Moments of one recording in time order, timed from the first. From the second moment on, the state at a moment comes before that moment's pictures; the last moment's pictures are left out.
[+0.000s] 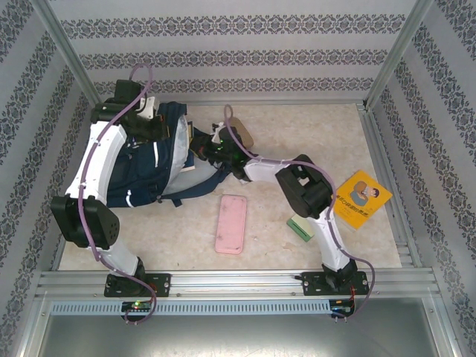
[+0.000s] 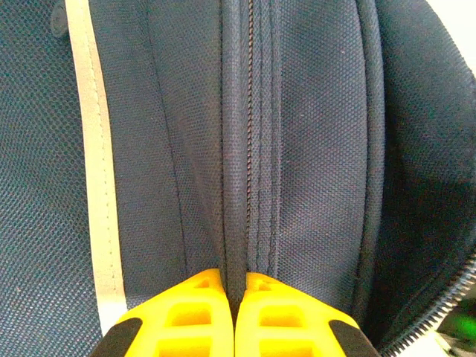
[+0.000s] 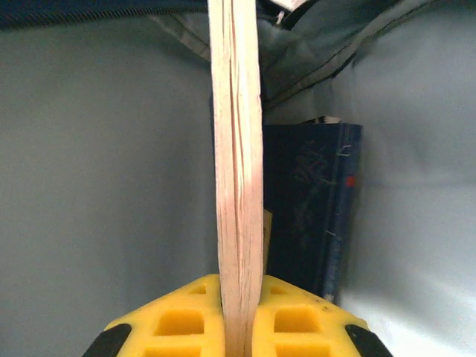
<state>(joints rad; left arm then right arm) -0.03 1.65 1.74 -1.11 0.32 -0.24 0.70 2.29 1.54 0.56 -0.43 1.33</state>
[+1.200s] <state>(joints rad) -0.02 1.58 1.52 -0.98 0.34 -0.25 0.72 2.06 1.37 0.19 -0.33 1.15</state>
